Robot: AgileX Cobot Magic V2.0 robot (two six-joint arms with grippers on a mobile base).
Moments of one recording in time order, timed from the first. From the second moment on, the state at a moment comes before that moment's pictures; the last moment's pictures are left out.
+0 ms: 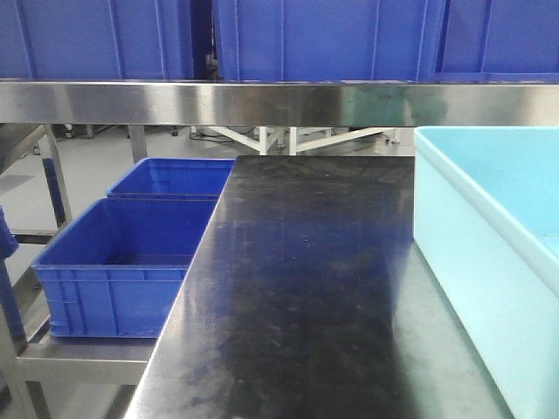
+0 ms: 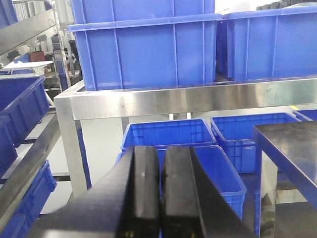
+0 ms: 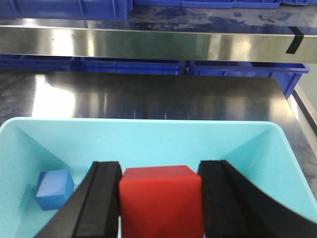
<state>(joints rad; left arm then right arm) -0.09 -0.01 0.01 -0.11 0.00 0.16 0.03 0.52 -0.52 -0.16 0.43 0.19</state>
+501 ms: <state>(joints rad) -0.09 -0.01 0.01 -0.11 0.00 0.16 0.03 0.52 -0.52 -0.16 0.43 0.19</state>
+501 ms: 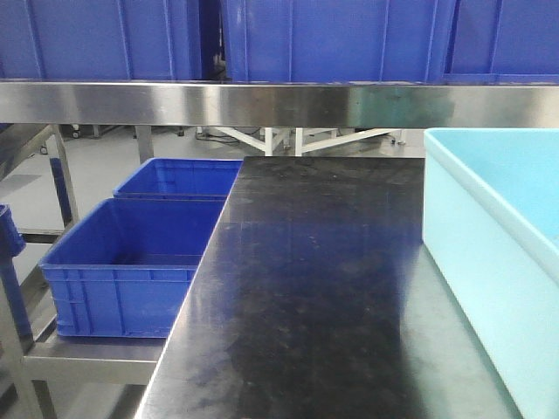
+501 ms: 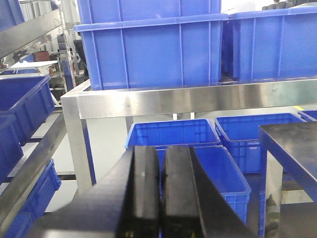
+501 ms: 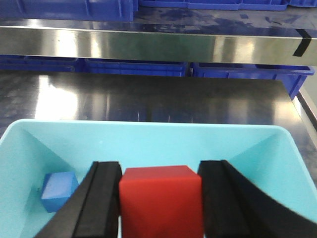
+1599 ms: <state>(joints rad) -0.09 -0.01 0.01 -0.11 0.00 0.16 0.03 0.52 -0.52 -0.16 0.43 0.19</state>
